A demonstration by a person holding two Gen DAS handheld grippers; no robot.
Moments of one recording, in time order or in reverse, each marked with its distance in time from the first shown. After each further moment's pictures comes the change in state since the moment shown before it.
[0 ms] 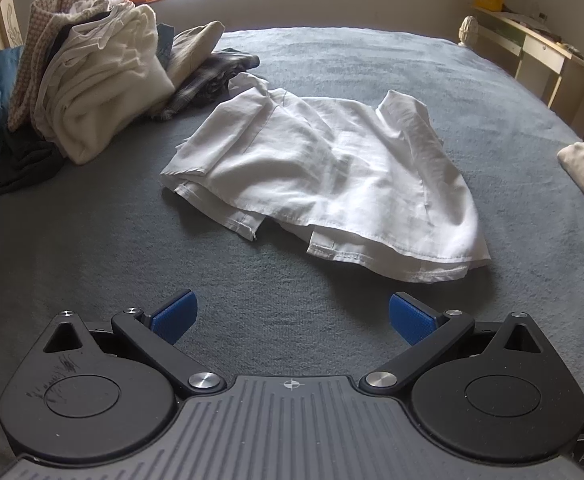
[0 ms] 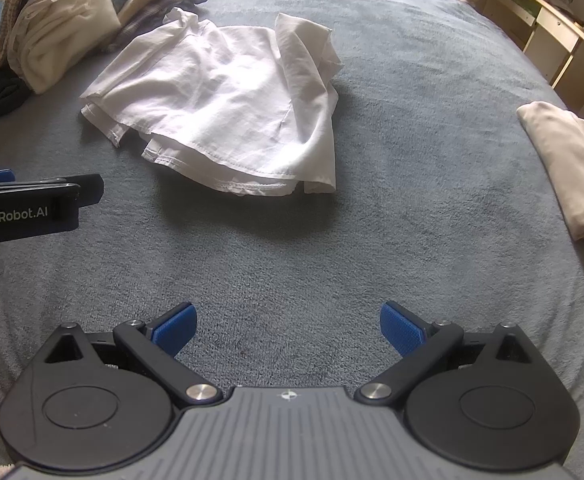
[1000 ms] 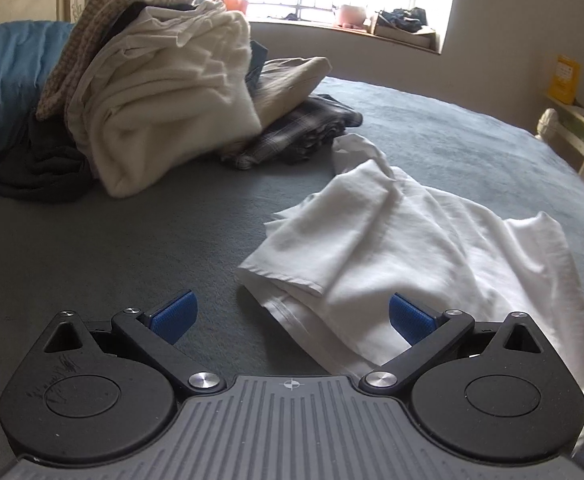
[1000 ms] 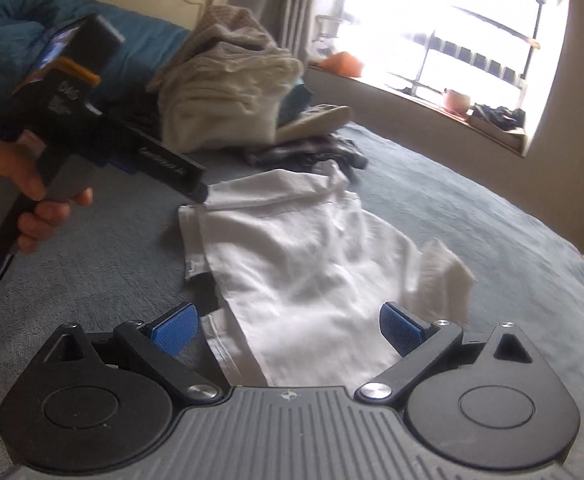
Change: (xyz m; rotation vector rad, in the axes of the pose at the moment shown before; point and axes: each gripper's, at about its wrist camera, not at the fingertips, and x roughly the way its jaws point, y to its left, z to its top) left arm 0.103 0.110 0.065 -0.217 -0.177 0.076; right arm 0.056 0.055 0.072 -0.561 -0.536 0.253
